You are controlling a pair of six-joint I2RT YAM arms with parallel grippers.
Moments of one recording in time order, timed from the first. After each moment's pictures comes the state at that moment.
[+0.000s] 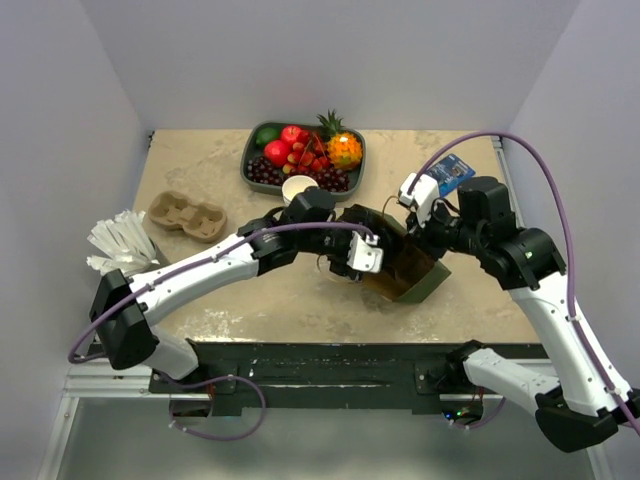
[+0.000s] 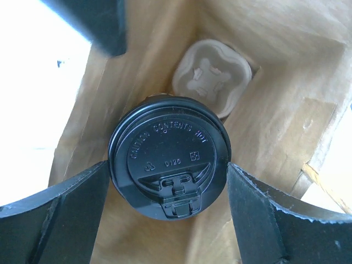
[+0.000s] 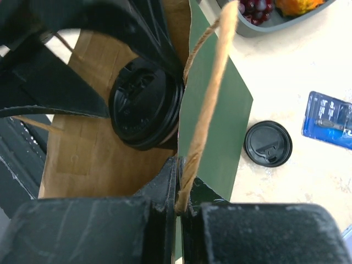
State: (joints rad) left arm -0.94 1.47 1.25 -0.24 0.43 0.83; right arm 0.46 0.99 1.34 -1.00 -0.27 -0.38
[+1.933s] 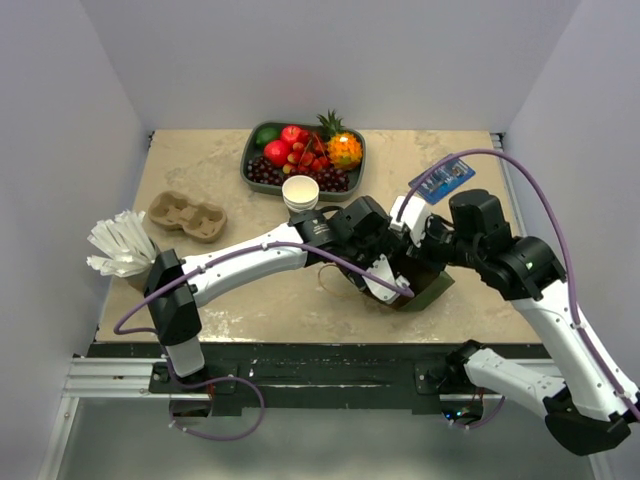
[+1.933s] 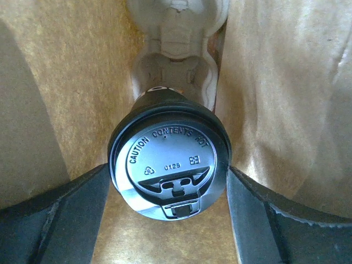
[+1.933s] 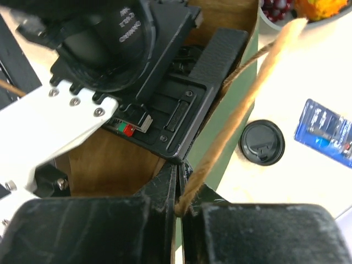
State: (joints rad) left arm -1.07 1.76 1.62 -0.73 0.10 1.43; right arm 0.56 0.94 1.30 -1.06 -0.22 -0.52
